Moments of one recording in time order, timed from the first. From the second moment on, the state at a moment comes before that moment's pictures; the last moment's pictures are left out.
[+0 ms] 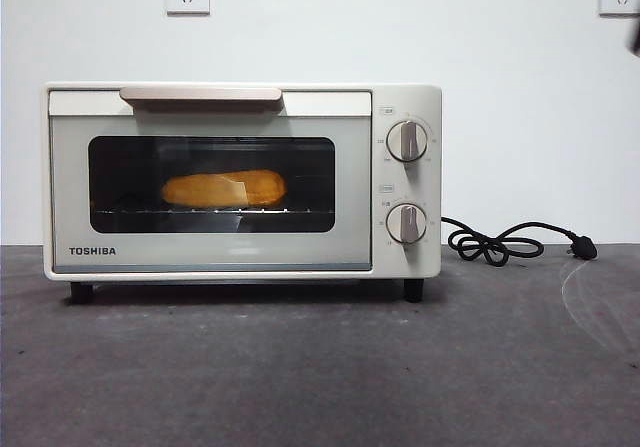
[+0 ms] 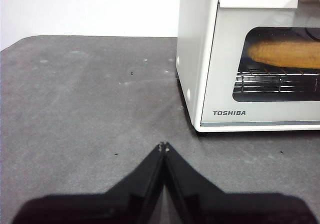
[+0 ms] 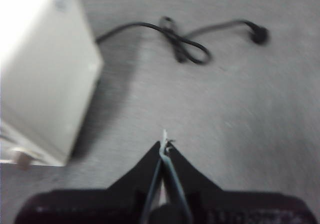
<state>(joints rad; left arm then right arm) -0.02 0.01 0.02 -0.17 -0.02 -0.04 0.03 1.03 0.94 -0.48 -0.10 -0.02</state>
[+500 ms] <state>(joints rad) -0.02 0.01 0.02 -0.17 -0.02 -0.04 -0.12 0.40 0.15 -0.04 -0.04 0.01</state>
